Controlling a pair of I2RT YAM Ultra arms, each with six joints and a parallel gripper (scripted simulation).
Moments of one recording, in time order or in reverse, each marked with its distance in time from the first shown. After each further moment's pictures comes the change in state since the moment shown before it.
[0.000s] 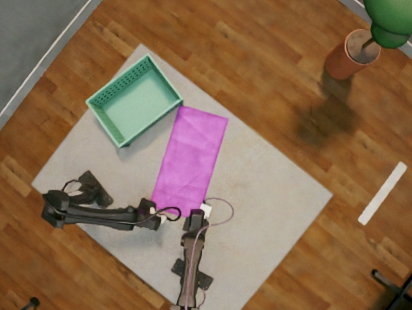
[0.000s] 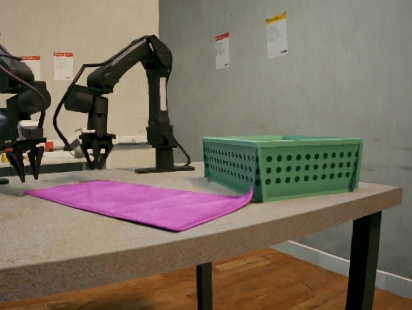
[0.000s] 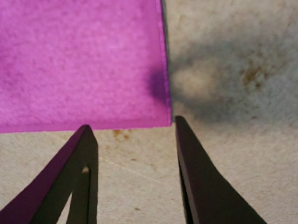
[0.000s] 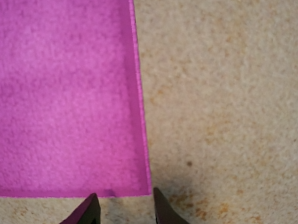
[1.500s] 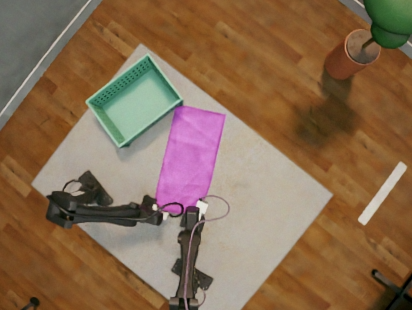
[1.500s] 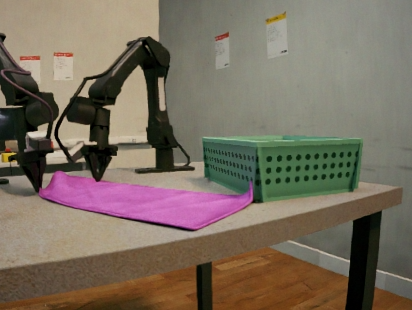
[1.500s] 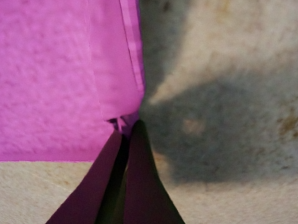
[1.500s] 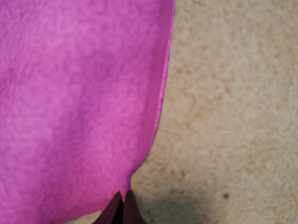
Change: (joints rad) left arm 0.028 0.055 -0.091 0.167 0.002 0.018; right arm 0.061 0.058 -0.071 0.172 0.007 0.056
